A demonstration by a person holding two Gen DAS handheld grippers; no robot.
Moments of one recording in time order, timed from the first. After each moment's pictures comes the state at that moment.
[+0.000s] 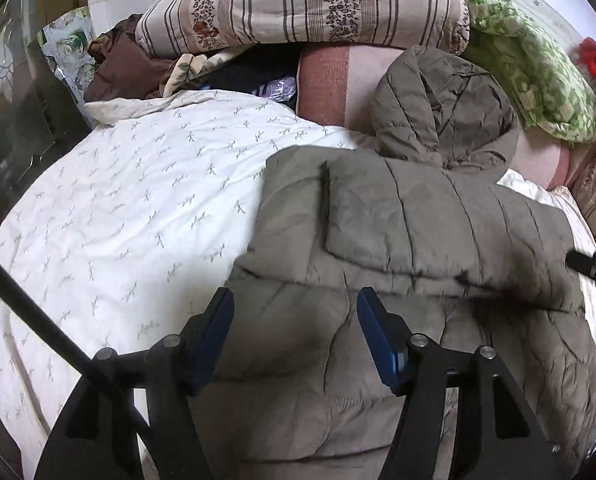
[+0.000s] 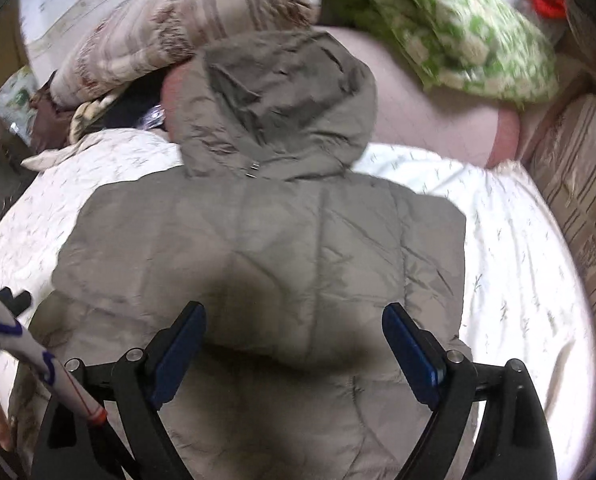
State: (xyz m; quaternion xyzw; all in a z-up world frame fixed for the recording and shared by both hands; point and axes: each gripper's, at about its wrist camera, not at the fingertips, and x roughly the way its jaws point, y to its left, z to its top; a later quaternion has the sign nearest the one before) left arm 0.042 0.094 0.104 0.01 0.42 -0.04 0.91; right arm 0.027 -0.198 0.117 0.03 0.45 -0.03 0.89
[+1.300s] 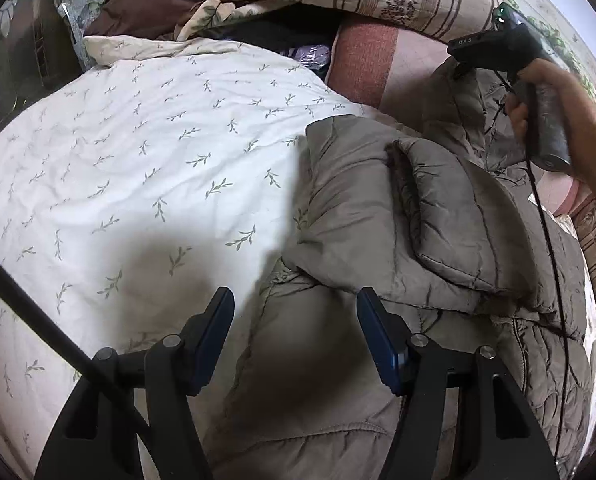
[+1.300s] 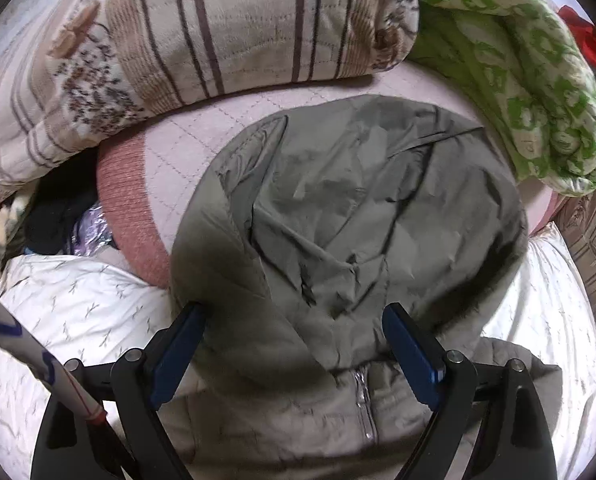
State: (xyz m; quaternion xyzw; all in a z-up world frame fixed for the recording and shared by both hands) left arm 0.093 0.159 0.050 -0.07 0.46 -0.05 0.88; right arm 0.336 -0.107 0.125 0.07 0.45 -0.16 0.88
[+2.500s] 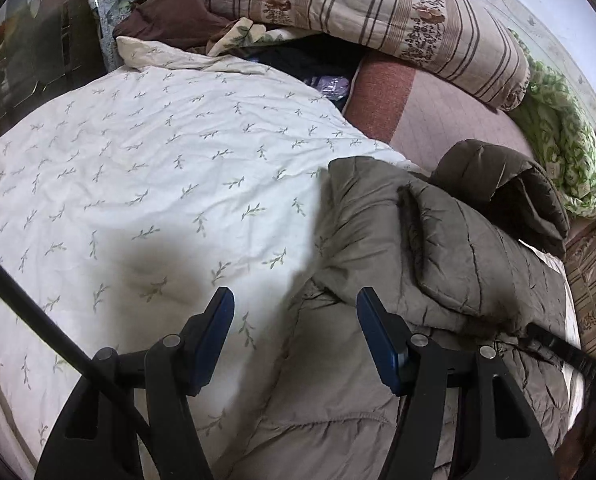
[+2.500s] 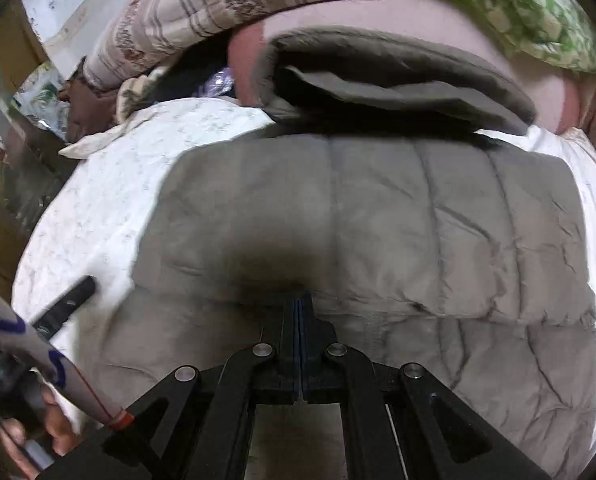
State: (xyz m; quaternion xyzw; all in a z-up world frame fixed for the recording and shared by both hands) left arm 0.076 0.192 0.076 -0.12 0.43 -0.04 0.89; right arm 0.053 -0.091 0.079 0.11 0.48 0.03 0.87
